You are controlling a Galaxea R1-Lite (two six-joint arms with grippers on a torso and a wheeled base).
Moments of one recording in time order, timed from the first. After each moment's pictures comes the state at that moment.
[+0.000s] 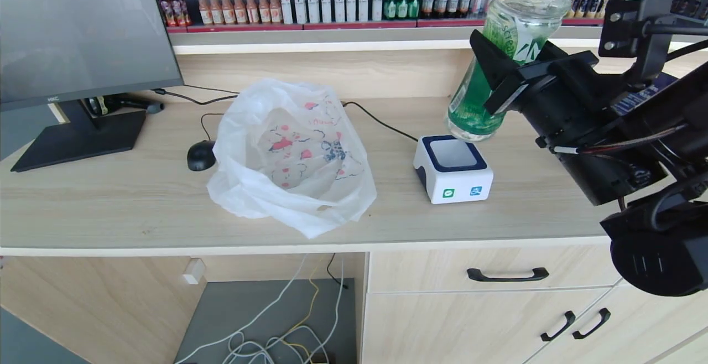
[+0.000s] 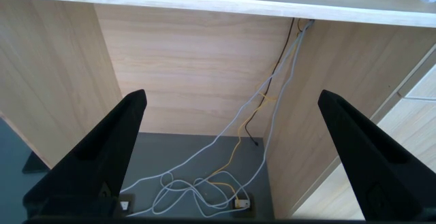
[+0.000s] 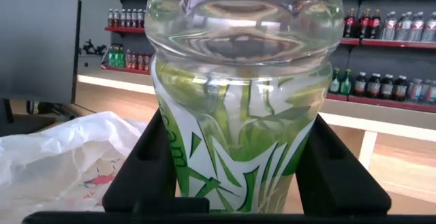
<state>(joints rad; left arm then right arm) 0.00 0.00 0.00 0.00 0.00 0.00 0.50 1.75 -0.90 -1.48 -0.02 -0.18</state>
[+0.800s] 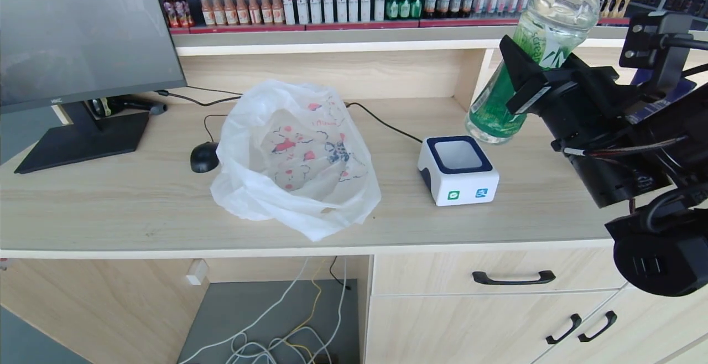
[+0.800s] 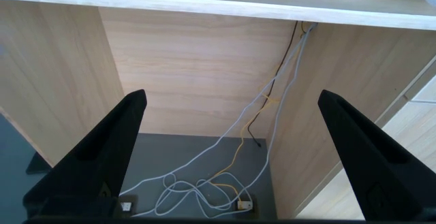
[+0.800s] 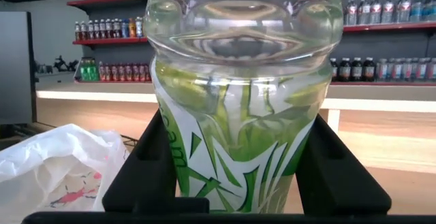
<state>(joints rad) 0.00 0.00 0.00 0.00 0.00 -0.01 0.42 1.77 -0.85 -1.56 -0.09 -0.10</state>
